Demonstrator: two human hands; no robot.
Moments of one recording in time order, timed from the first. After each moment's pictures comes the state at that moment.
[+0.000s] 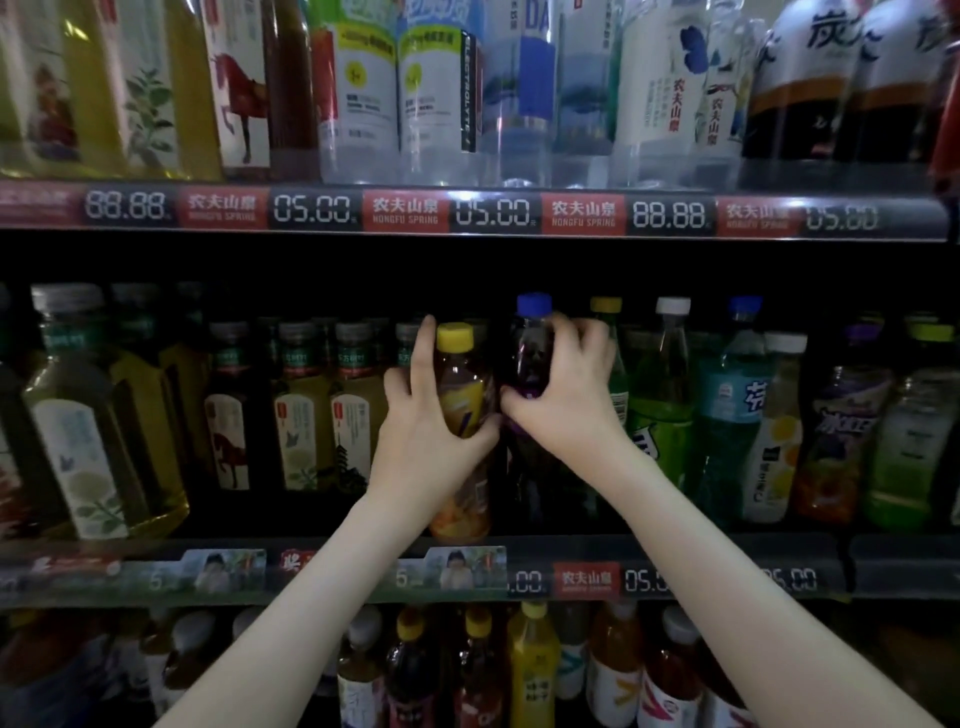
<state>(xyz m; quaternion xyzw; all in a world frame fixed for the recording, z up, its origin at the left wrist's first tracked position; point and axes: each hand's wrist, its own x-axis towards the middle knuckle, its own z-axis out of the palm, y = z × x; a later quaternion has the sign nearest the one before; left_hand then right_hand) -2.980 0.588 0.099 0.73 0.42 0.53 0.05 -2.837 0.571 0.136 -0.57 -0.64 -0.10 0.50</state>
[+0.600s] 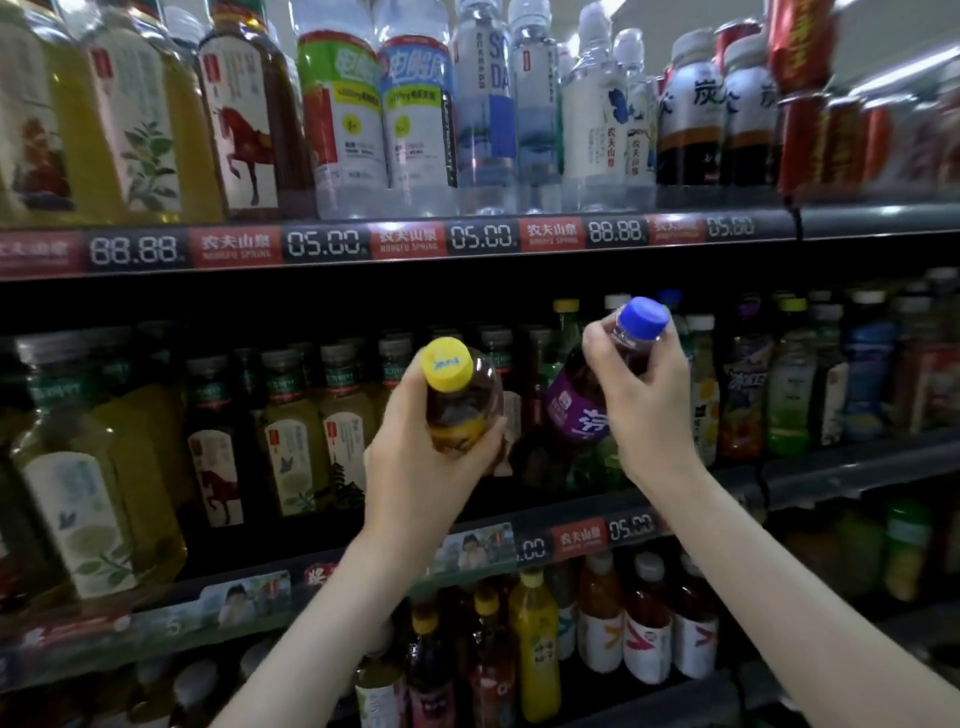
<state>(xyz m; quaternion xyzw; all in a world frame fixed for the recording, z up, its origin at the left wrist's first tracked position) -3.022 0.538 0.102 0.74 0.24 0.63 0.06 -2.858 0.474 0.142 -0.43 -0.49 -0.02 0.76</state>
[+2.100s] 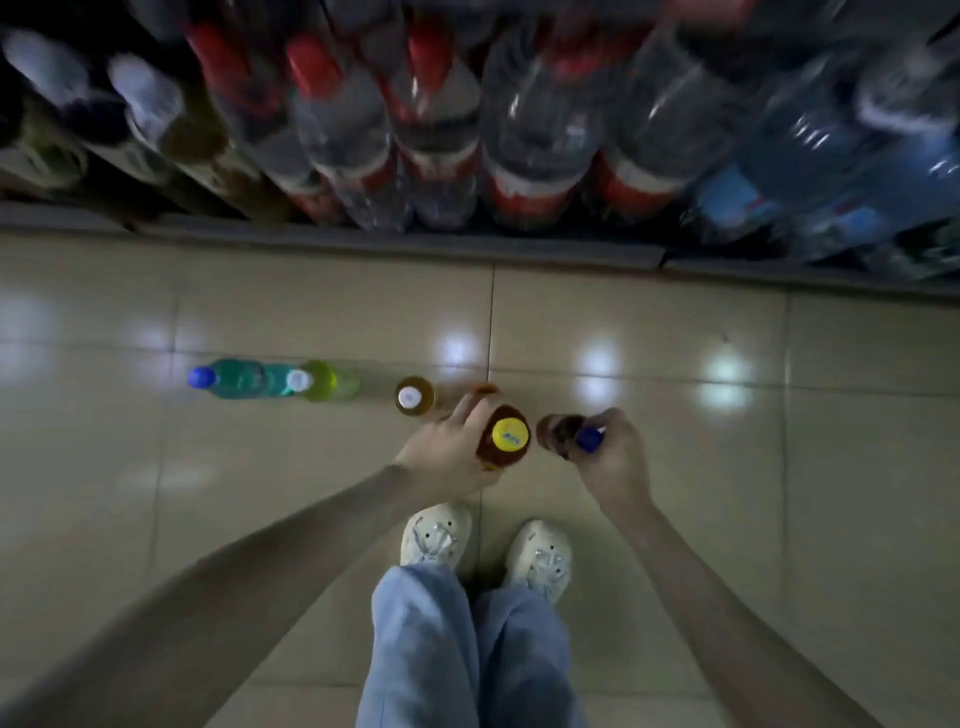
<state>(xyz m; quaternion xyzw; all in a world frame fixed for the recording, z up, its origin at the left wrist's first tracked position) -2.994 0.282 -0.782 0.75 0.50 -0.08 0.43 -2.803 0.231 -0.784 -0.84 -0.36 0.38 0.14</state>
